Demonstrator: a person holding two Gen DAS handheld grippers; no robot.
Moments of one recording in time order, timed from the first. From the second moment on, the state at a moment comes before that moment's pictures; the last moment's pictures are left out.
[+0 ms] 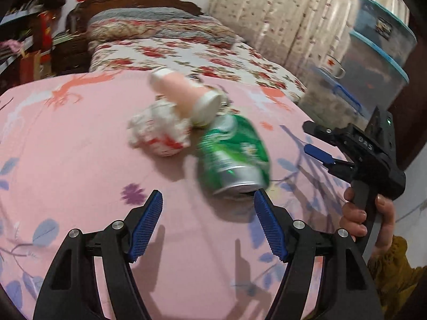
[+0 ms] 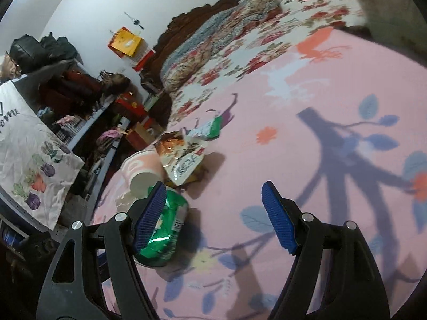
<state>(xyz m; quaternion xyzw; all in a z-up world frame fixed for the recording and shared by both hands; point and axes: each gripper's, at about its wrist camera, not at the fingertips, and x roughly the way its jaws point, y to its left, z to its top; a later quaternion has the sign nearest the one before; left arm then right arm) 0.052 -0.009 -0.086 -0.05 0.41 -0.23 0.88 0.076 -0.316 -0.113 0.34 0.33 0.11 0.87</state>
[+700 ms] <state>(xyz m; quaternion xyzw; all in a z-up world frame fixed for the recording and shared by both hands) 0.053 0.031 -0.101 -0.10 0.39 -0.23 0.89 0.069 -0.333 -0.140 0.38 0.33 0.06 0.86</state>
